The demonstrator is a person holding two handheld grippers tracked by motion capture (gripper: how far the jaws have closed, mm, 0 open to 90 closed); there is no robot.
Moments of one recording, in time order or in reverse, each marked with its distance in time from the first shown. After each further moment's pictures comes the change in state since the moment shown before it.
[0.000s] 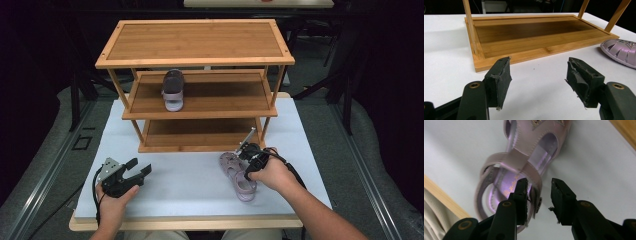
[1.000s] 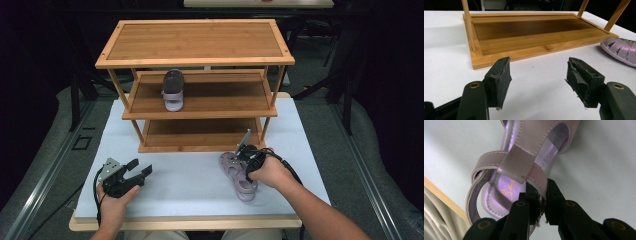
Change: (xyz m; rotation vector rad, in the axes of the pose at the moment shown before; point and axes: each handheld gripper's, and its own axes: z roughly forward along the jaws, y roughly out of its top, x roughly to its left) left arm -0.001 -0.002 0.002 0.008 -0.004 -0.019; right arm -0.005 0.006 0.017 0.096 0.046 -0.004
